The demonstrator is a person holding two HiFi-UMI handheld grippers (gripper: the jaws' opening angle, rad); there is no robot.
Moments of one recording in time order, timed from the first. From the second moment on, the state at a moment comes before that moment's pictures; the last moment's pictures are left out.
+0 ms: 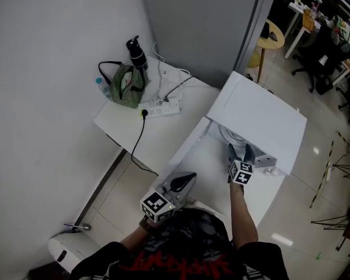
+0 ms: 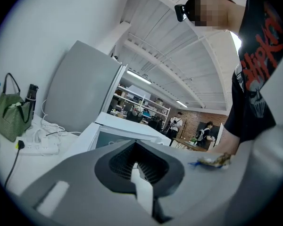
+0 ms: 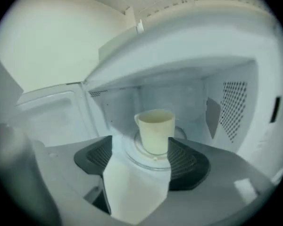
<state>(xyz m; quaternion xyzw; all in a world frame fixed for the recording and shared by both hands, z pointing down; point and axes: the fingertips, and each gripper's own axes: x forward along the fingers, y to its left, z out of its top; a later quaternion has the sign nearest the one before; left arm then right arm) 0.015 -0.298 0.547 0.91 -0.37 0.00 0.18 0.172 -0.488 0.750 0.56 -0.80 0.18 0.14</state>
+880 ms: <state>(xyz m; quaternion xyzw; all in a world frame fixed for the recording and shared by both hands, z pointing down) 0.117 -0.302 0.557 0.97 -0.19 0.03 0.15 0.212 -0.310 0.477 0.61 -0.79 -0.01 0.05</state>
